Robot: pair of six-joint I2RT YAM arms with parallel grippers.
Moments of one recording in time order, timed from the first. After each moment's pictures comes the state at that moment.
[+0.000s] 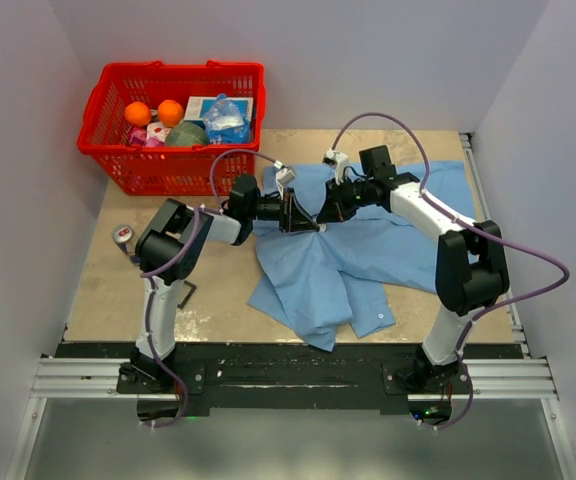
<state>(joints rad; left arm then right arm) -0.45 2.17 1.17 0.92 1.10 -0.55 0.32 1.80 1.35 -0.45 -0.73 -0.12</state>
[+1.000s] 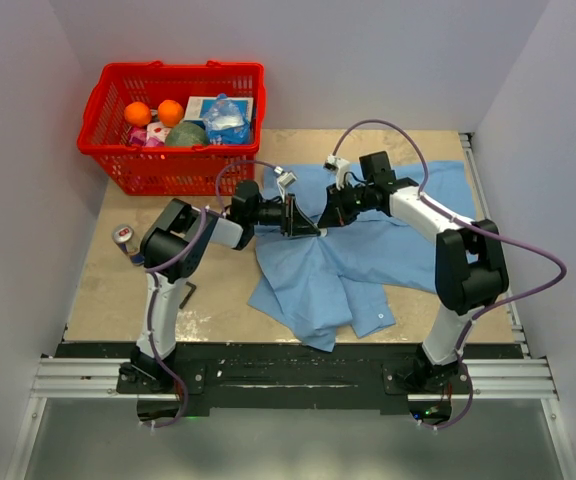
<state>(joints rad) -0.46 2.21 1.15 0.98 1.06 -0.68 0.31 1.80 1.30 -0.41 -0.72 -0.09</state>
